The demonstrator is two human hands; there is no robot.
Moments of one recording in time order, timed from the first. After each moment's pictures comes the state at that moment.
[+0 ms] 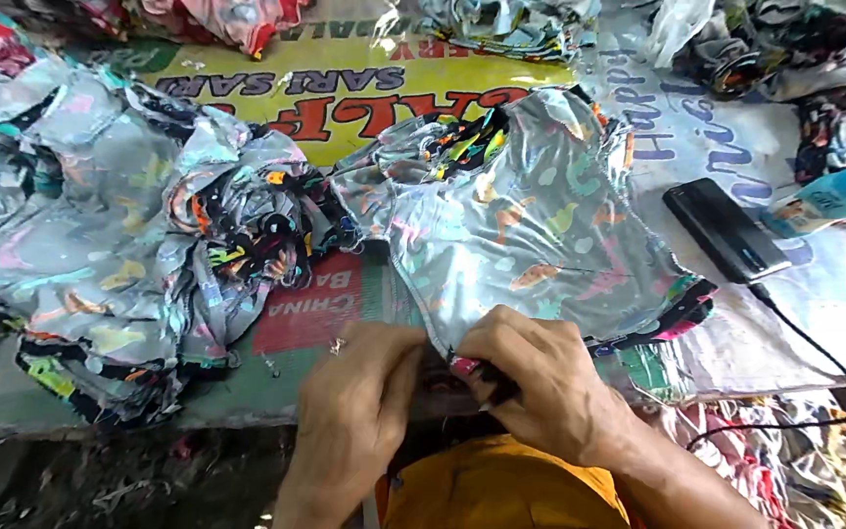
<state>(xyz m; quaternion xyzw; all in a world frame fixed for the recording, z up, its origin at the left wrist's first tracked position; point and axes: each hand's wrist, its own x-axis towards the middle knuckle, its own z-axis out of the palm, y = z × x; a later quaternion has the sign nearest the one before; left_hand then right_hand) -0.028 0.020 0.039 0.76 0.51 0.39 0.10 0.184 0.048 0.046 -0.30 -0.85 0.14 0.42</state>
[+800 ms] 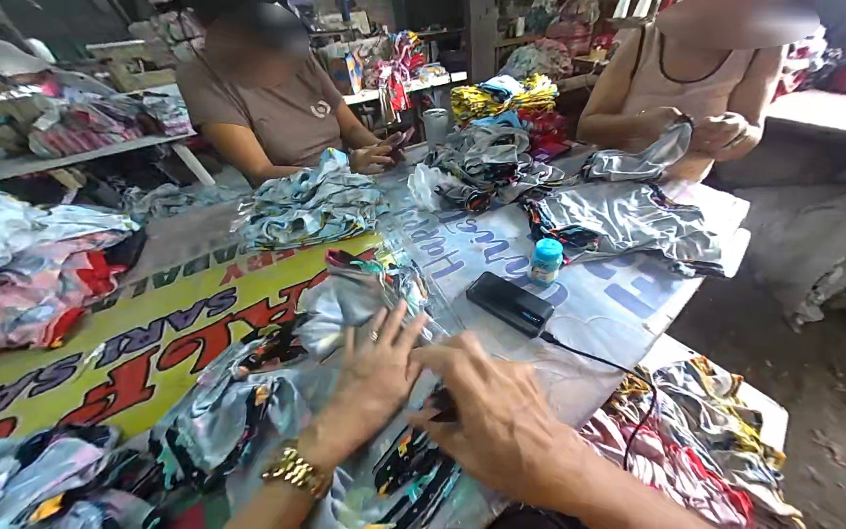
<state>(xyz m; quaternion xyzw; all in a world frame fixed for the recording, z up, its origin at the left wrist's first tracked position) 0.132 0.200 0.052 0.94 0.31 0.11 0.01 0.282 0.050 0.093 -0.54 -0.72 -0.06 0.44</state>
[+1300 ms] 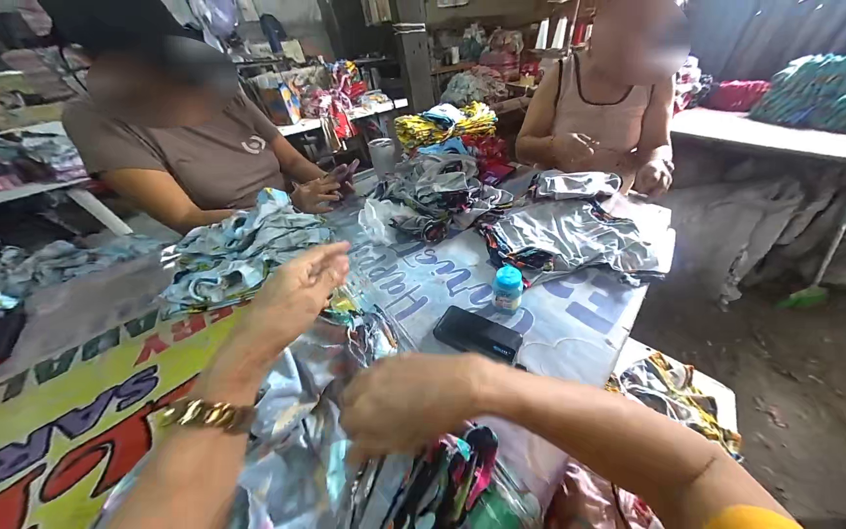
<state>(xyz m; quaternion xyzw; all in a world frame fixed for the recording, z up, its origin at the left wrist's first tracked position) 0.183 0.299 0.171 0.84 0.33 0.24 0.36 0.304 0.153 0.134 -0.42 -0.90 0.11 0.09</state>
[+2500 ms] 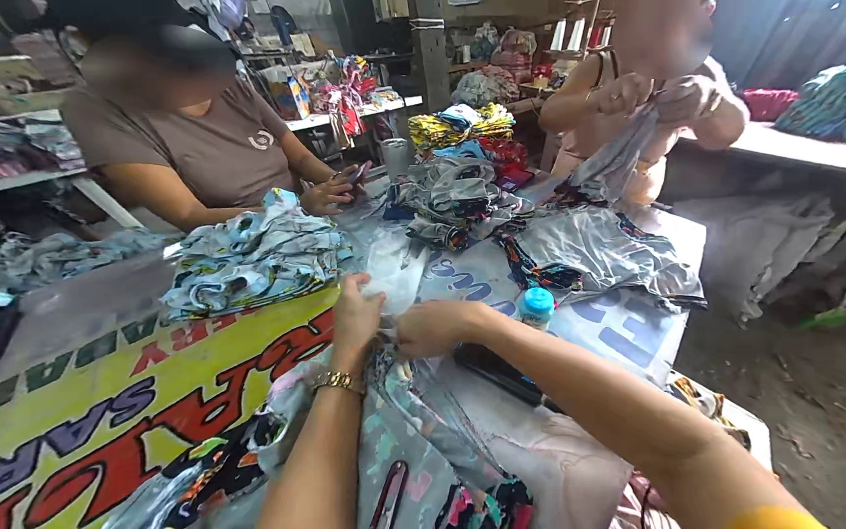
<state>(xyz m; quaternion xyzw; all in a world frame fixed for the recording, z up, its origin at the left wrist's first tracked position) 0.246 0.373 0.059 0.75 0.49 0.31 0.33 0.374 0.264 0.116 -0.54 -0.82 0.21 -0.03</state>
